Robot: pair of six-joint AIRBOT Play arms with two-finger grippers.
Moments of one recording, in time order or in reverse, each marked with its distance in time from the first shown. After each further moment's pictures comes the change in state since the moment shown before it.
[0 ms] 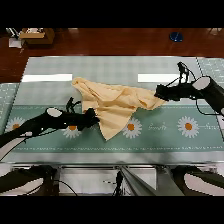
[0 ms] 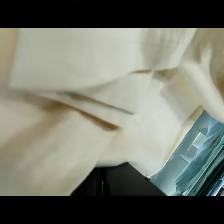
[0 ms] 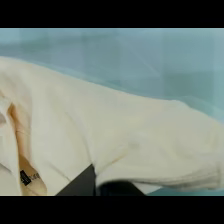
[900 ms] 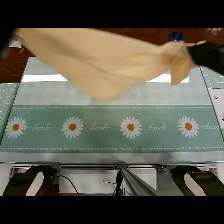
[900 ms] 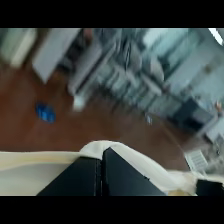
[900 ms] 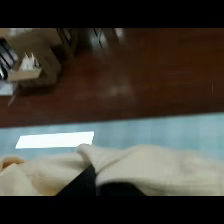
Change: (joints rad) left arm 0.450 0.774 0.542 0.002 -0.080 0.233; right arm 0.001 0.543 0.165 -0.063 -0.162 0.002
